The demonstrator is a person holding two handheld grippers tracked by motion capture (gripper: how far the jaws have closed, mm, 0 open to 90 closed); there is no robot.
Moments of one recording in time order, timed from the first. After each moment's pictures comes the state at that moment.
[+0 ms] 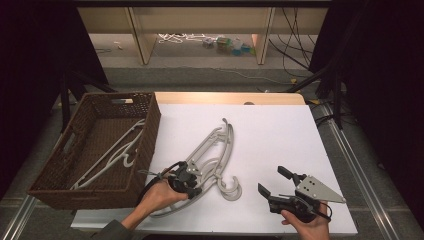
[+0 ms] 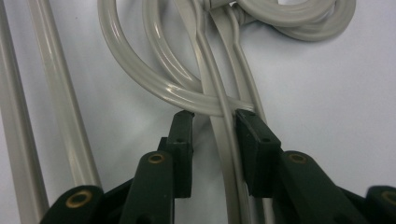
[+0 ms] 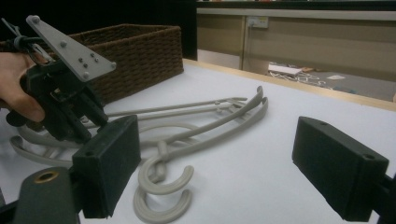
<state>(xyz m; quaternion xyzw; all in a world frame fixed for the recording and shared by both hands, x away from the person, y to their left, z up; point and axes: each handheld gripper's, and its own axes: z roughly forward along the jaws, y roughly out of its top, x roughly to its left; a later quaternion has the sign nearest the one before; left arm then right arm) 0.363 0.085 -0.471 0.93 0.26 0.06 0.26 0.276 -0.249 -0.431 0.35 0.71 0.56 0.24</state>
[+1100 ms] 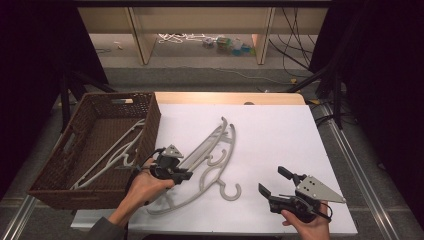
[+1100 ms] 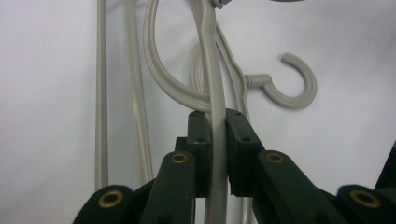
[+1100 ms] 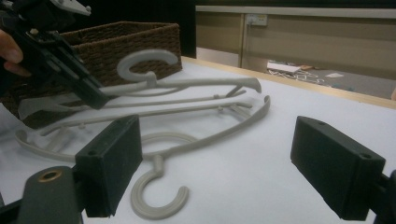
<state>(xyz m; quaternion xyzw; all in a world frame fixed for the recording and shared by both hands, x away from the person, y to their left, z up) 0.368 0.129 -0.421 0.86 0.35 0.05 0.36 0.276 -0.250 -0.432 0.35 0.71 0.56 0.24</state>
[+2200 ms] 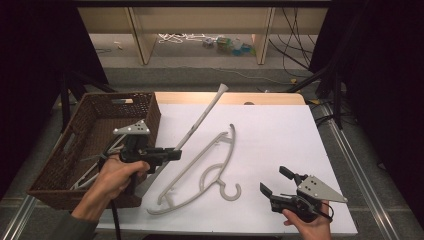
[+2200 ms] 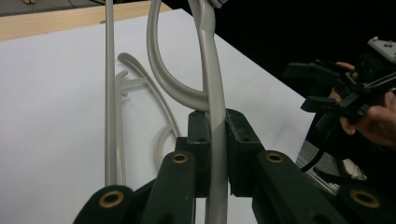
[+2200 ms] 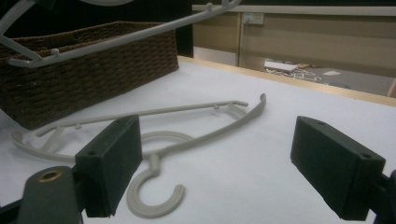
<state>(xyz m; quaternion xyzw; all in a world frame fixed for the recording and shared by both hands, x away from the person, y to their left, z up) 0.350 0.171 -0.334 0.75 0.40 -0.03 0.53 0.278 -0.251 -0.434 0.36 0.69 0.57 0.25</state>
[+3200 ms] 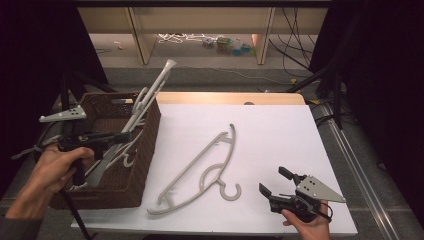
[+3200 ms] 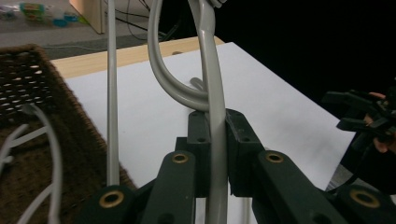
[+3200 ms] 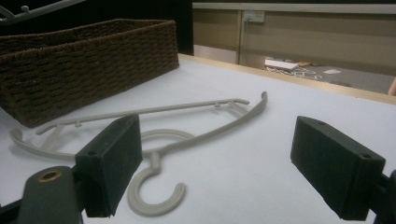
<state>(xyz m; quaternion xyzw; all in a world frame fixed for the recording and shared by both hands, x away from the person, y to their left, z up) 0.352 0.288 -0.302 0.74 0.40 0.08 0.53 0.277 -0.251 -0.434 0.36 0.71 0.56 0.25</state>
